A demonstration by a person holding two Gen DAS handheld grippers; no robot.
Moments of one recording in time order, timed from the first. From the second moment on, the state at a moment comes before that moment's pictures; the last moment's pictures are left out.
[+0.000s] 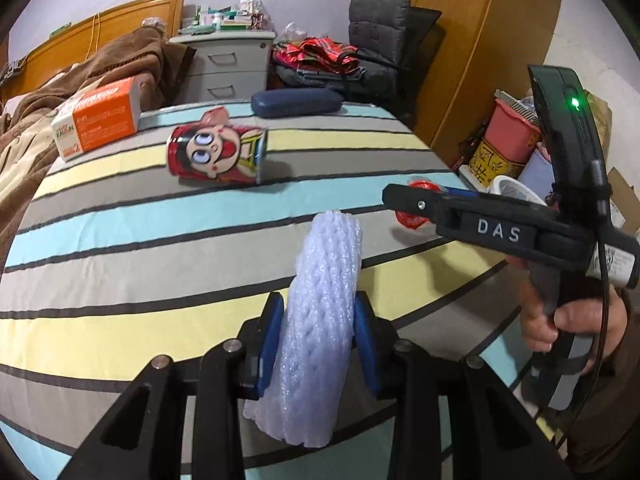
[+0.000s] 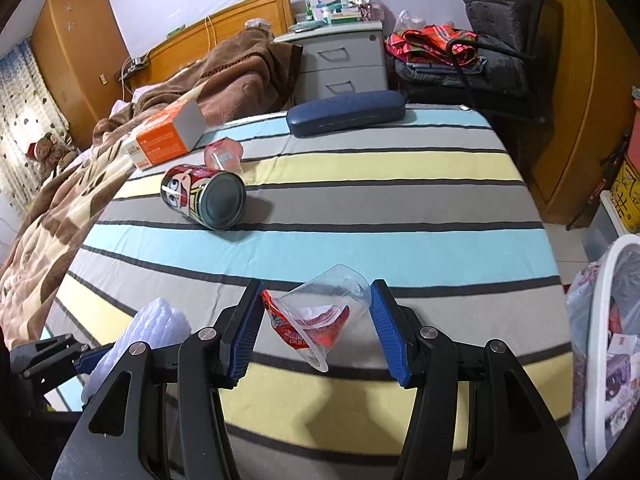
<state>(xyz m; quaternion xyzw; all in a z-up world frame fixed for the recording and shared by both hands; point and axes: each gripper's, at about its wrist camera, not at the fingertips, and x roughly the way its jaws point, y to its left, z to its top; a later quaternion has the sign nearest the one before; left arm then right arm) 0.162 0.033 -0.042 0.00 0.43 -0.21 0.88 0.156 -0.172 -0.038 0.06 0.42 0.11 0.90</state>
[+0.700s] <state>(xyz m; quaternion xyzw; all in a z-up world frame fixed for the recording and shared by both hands) 0.132 -0.063 0.006 0.03 0.38 -0.27 0.89 0.083 -0.258 -0.001 0.10 0.34 0.03 0.93</state>
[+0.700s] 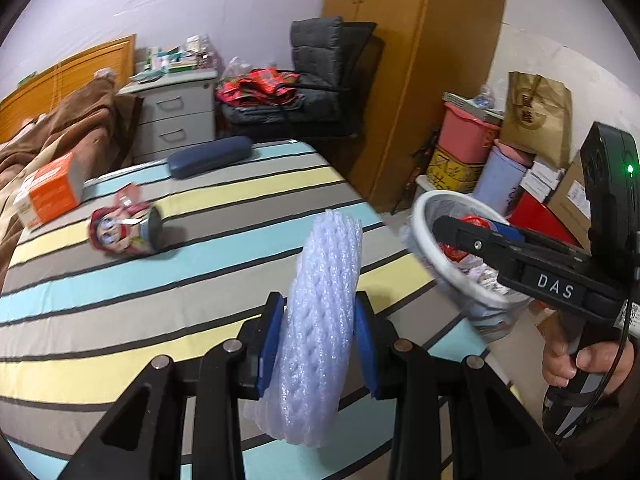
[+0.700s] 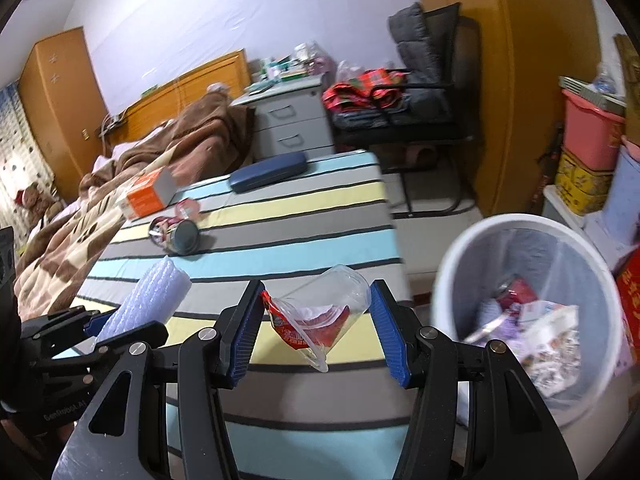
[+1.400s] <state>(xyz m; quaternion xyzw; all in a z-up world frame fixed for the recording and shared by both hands) 0.132 -0.207 0.011 0.07 0.38 -0.35 0.85 0.039 -0.364 0.002 0.12 0.32 -0.08 0.94</state>
